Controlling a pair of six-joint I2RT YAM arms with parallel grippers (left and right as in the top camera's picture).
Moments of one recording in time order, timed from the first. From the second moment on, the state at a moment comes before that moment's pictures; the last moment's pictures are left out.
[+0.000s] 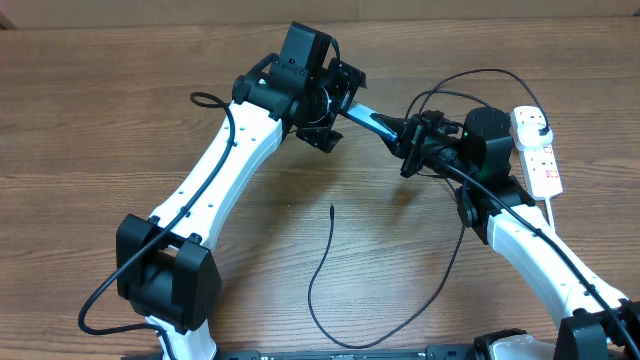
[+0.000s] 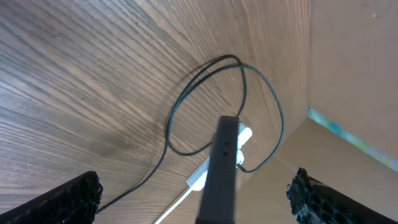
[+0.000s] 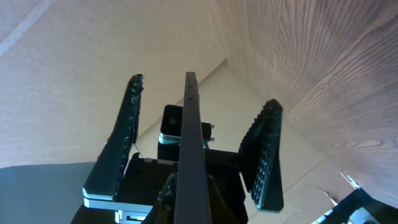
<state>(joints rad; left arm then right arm) -0.46 1.91 1.74 -0.76 0.34 -1.52 0.21 1.42 0.79 0.35 -0.70 2.09</state>
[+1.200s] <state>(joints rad) -0.48 1.91 1.74 -0.75 0.34 -1.54 0.21 1.42 0.79 0.35 -0.69 2.09</state>
